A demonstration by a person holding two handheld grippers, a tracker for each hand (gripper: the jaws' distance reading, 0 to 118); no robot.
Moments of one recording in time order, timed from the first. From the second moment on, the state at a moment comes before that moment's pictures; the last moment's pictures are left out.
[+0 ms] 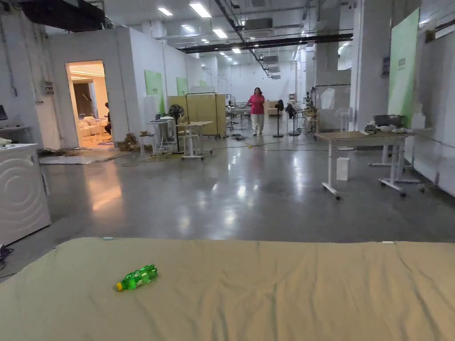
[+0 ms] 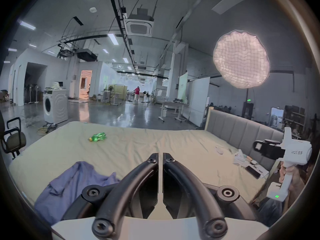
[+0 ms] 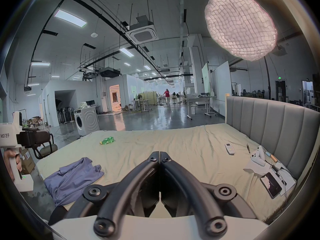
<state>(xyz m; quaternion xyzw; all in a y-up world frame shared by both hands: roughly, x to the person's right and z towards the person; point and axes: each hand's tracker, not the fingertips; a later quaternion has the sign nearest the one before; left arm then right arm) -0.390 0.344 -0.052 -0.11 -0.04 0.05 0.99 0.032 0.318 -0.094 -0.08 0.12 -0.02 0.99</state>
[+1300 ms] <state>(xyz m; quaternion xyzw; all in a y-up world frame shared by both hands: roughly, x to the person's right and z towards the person) -0.554 0.125 -0.258 -0.47 0.10 0.00 0.88 0.000 0.225 -0.115 -0.29 0.12 0.00 0.95</state>
